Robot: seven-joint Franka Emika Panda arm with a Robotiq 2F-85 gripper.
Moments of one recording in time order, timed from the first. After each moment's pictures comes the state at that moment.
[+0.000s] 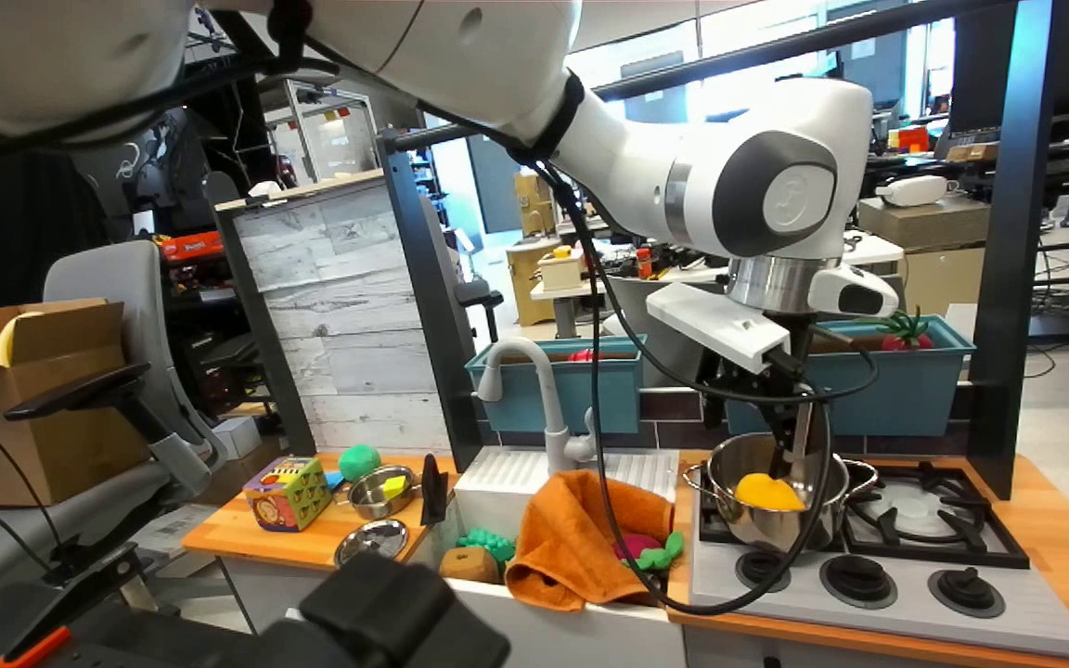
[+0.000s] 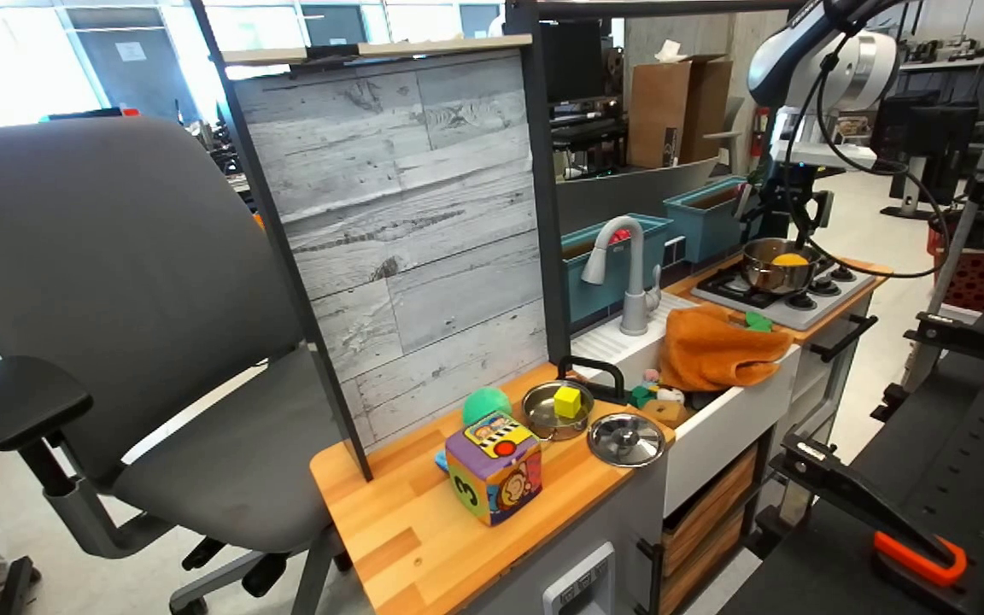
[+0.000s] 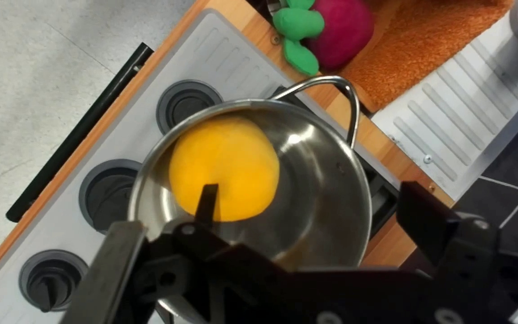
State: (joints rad) arm -0.50 1.28 -0.13 -0.88 0.31 2.02 0.10
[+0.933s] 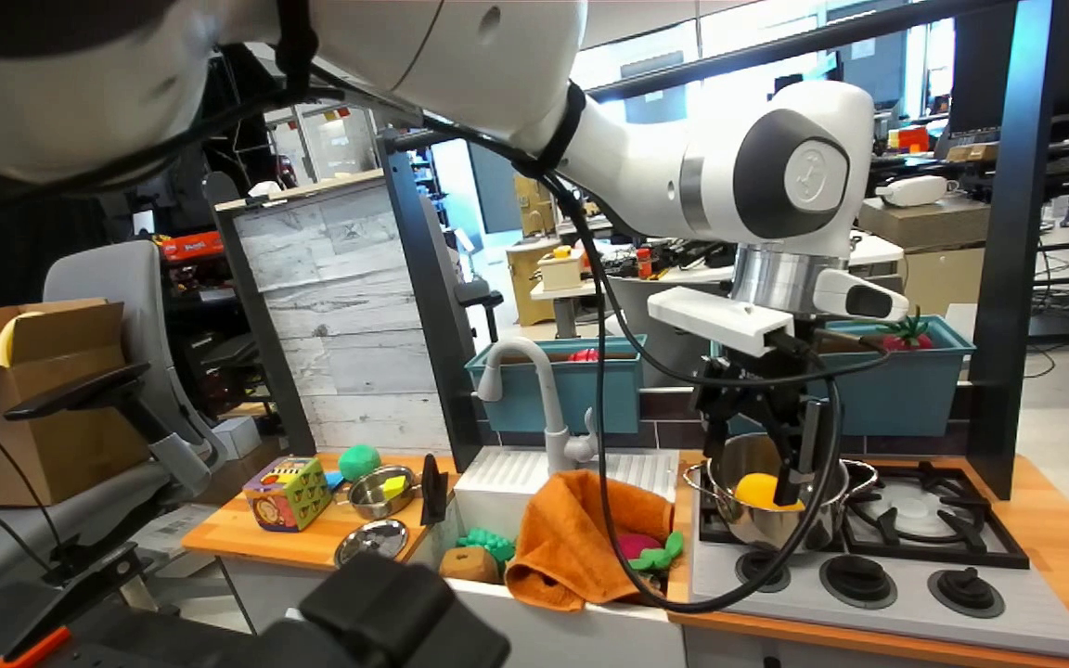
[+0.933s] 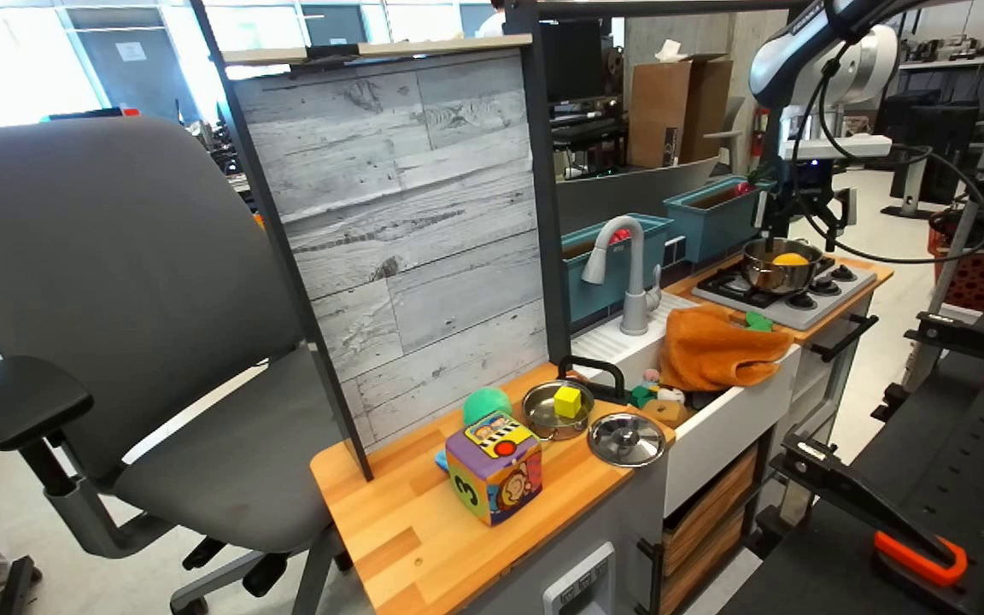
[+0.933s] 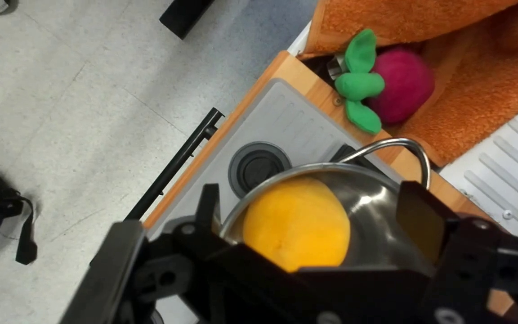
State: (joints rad) arm -0.50 1.33 -0.16 -0.76 0.22 1.80 0.20
